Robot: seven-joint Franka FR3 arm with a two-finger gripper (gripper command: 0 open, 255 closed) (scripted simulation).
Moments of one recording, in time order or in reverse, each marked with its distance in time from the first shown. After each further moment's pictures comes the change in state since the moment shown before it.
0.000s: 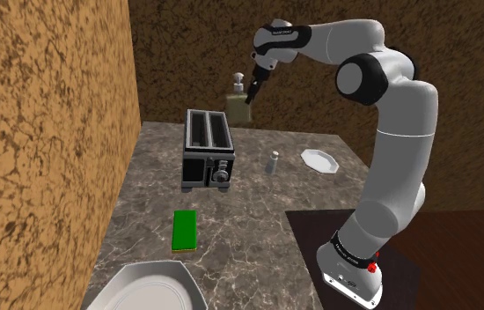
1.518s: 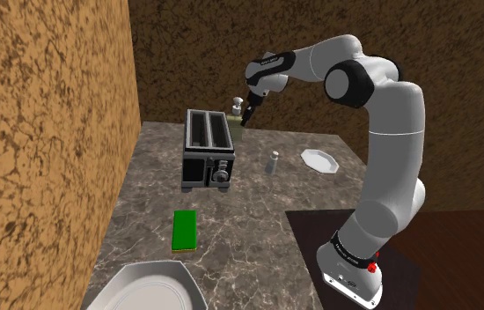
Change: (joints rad) arm -0.002 0.094 0.022 -0.163 0.051 0.249 -0.068
